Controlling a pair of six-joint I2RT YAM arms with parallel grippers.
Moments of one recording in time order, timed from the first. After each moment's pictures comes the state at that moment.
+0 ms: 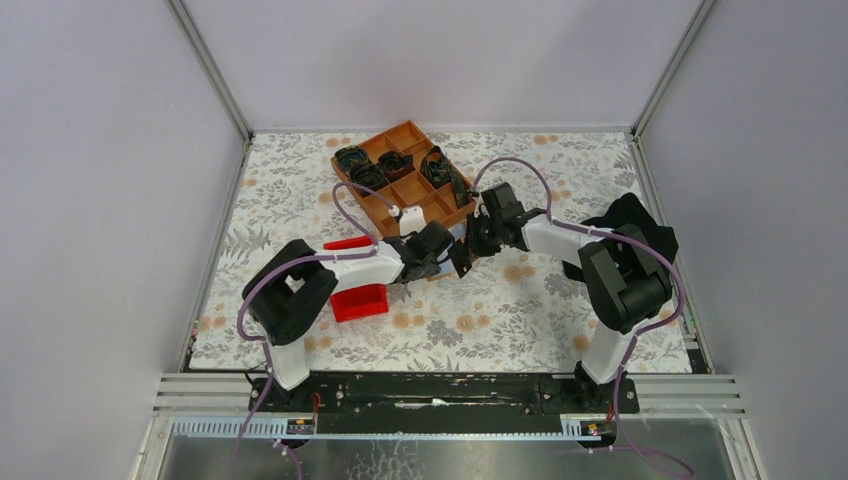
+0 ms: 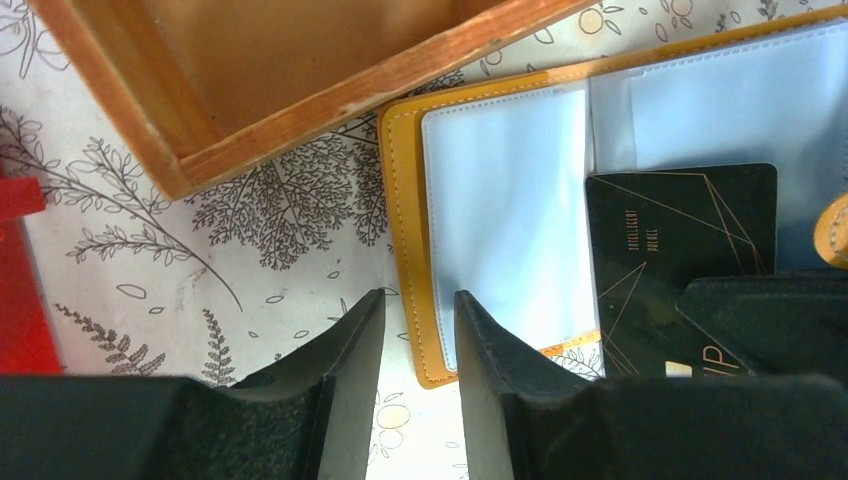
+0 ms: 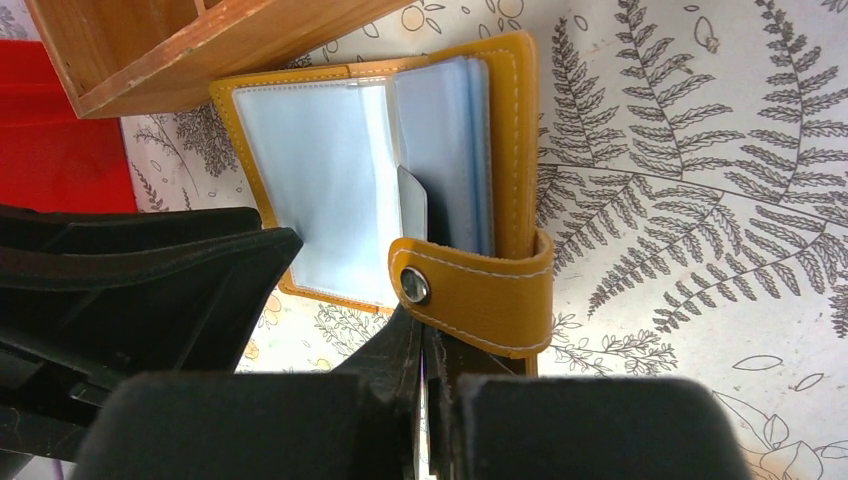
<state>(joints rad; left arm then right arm) -0.80 1.82 1.05 -0.30 -0.41 -0.97 0.50 1.79 1.05 -0.22 -0.28 0.40</state>
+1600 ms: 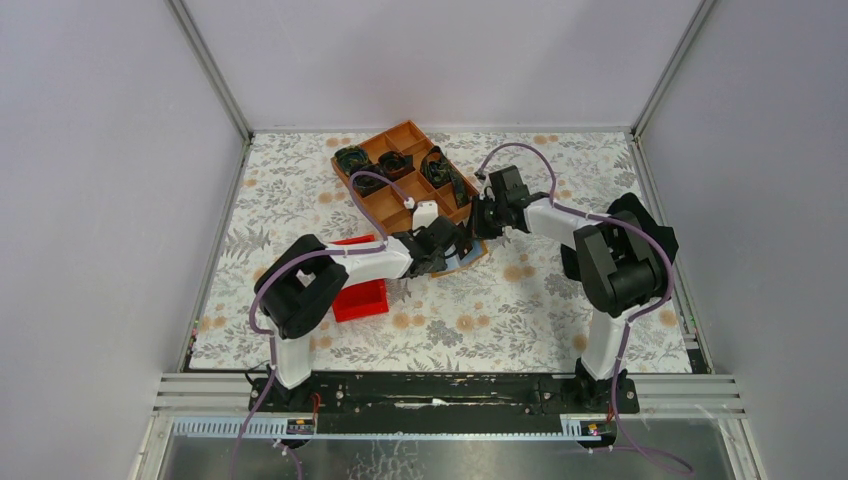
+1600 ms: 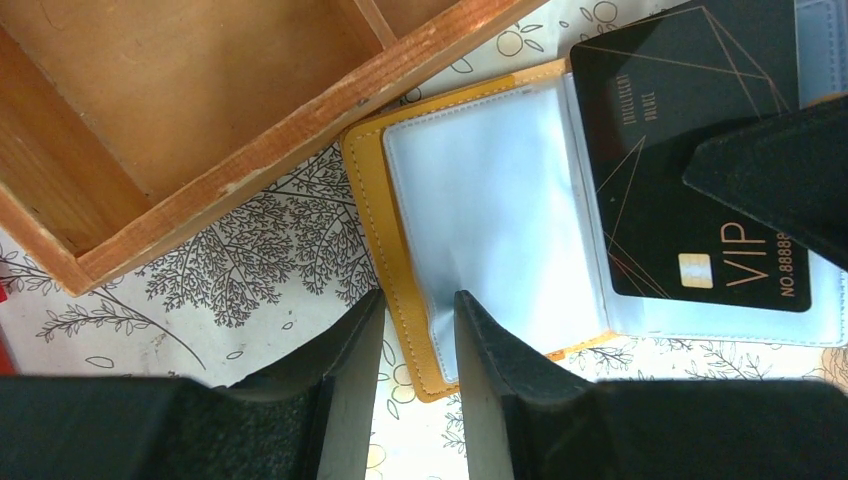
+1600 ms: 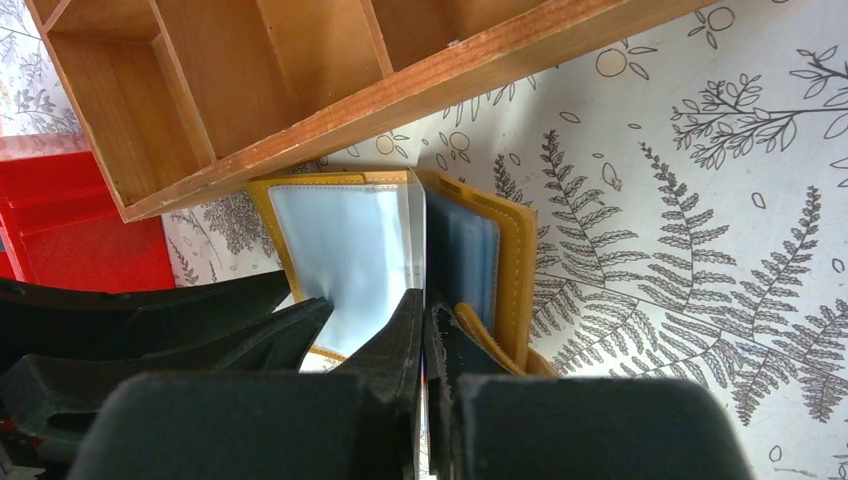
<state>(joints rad) -0.80 1.89 1.12 -0.27 -0.38 -0.81 0.42 1.89 1.19 -0.24 -0.35 0.40</state>
